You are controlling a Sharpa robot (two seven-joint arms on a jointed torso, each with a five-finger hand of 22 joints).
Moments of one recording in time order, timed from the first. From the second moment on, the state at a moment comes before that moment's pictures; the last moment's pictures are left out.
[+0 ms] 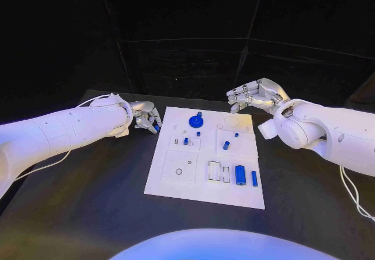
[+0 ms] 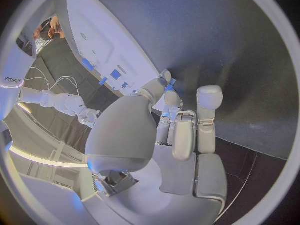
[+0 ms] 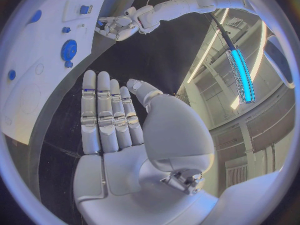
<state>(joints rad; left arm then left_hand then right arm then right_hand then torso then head) 1.25 -0.63 -0.22 0.91 -1.20 0.00 0.14 1.30 -0.08 0.34 -0.22 0.05 1.00 0.10 0.17 0.14 1.01 0.01 1.12 0.68 1.47 -0.05 1.51 1.31 0.15 1.30 0.05 1.00 1.04 1.26 -0.75 -0.11 1.37 -0.42 -0.29 0.29 1.26 -0.07 0.34 -0.04 0.38 1.08 0.17 0.08 0.07 1.26 0.09 0.12 0.08 1.36 0.03 0.07 0.33 0.17 1.14 0.14 0.38 0.19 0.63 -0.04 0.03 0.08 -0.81</state>
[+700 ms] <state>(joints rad) 1.25 -0.64 -0.22 0.91 -1.20 -0.01 0.15 1.29 0.00 0.32 -0.17 0.05 1.15 0.04 0.24 0.16 1.07 -0.02 1.18 0.77 1.46 -0.07 1.52 1.31 0.15 1.32 0.04 1.03 1.08 1.26 -0.75 -0.11 1.37 -0.42 -0.29 0.29 1.26 -0.07 0.34 -0.04 0.38 1.08 0.17 0.08 0.07 1.26 0.09 0.12 0.08 1.36 0.03 0.07 0.33 0.17 1.14 0.14 0.38 0.19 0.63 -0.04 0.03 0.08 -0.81</state>
